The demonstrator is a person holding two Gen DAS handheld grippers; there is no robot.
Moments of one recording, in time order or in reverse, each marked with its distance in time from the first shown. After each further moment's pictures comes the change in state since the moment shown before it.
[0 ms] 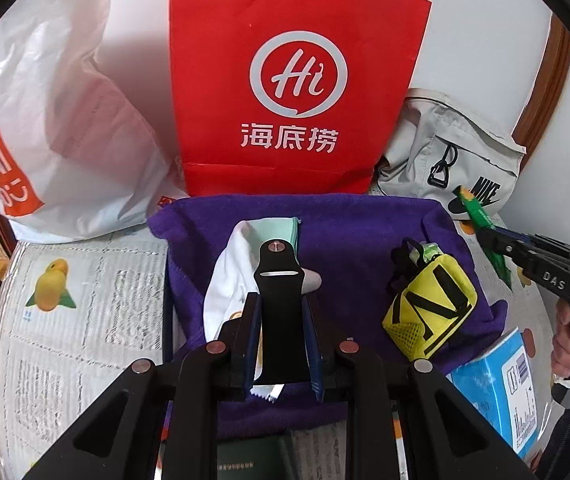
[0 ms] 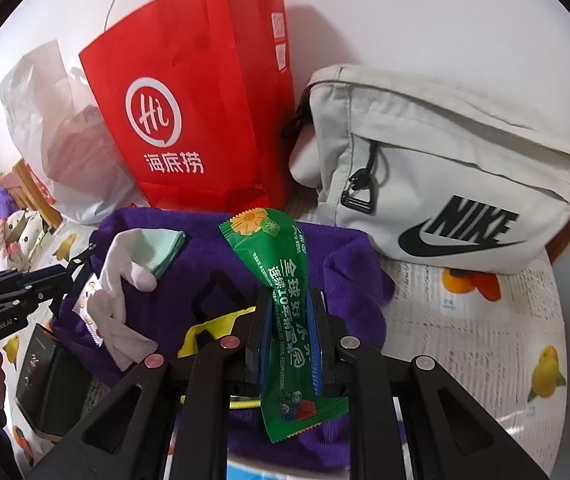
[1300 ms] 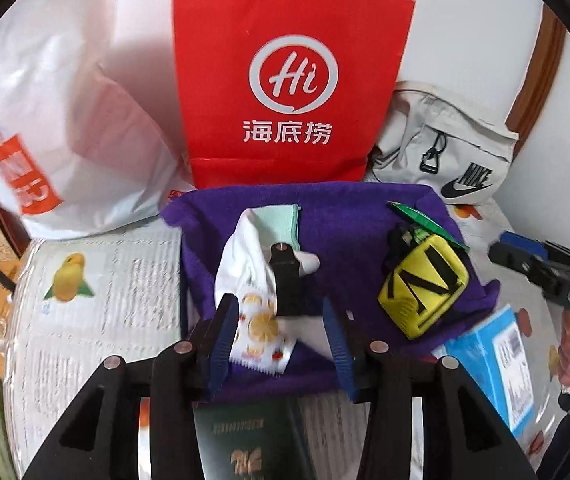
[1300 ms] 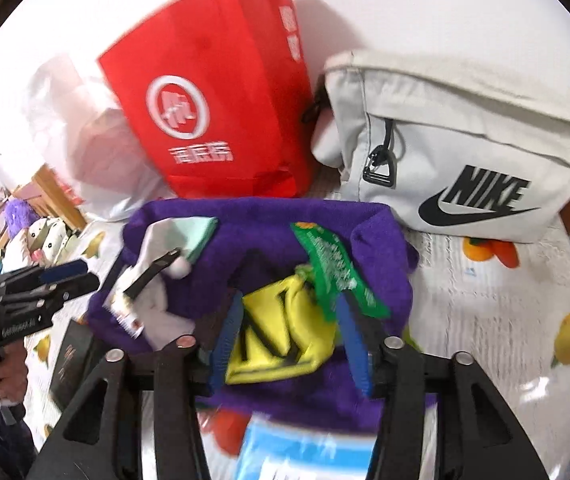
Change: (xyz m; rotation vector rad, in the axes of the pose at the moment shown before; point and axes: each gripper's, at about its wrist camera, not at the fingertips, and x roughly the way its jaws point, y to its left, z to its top) left arm -0.036 0.000 -0.012 0.030 0.035 0.012; right arm -0.051 0.020 -0.026 0.059 0.008 0.084
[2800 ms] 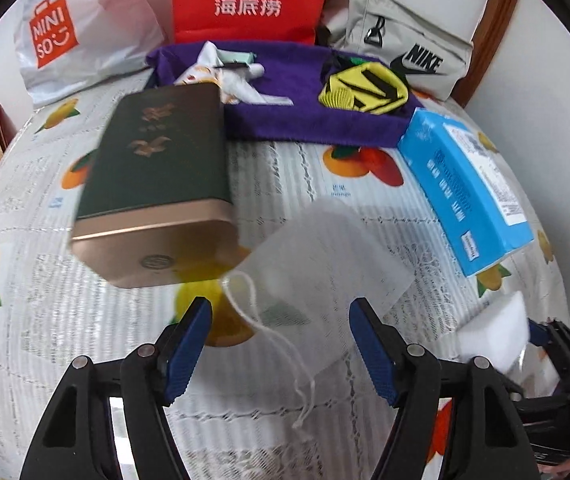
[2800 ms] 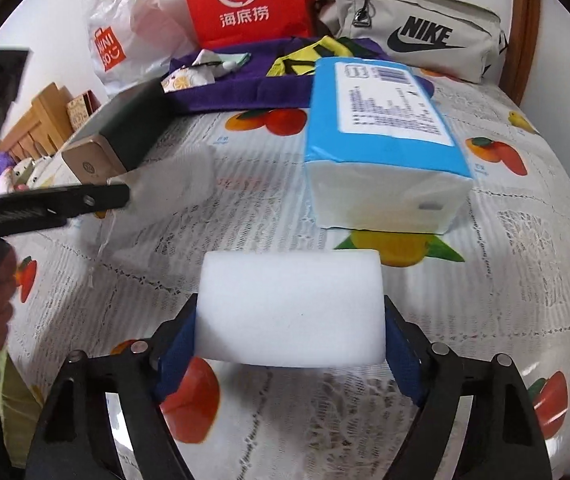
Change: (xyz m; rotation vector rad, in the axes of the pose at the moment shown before) left arm -0.014 -0.047 -0.183 0.000 0.121 -0.031; right arm -0.058 0.053 -0.263 0.033 0.092 -0.114
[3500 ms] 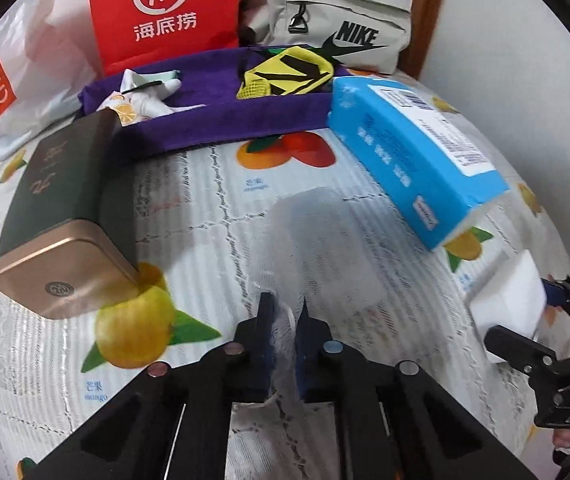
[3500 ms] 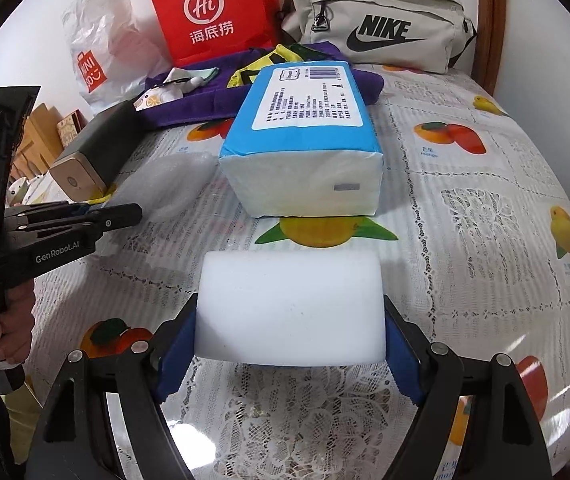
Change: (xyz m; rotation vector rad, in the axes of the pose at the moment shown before) left arm 0.010 -0.047 -0.010 0.180 -0.046 -0.052; right arm -0.015 -0.030 -0.012 0.056 -0.033 -0.026
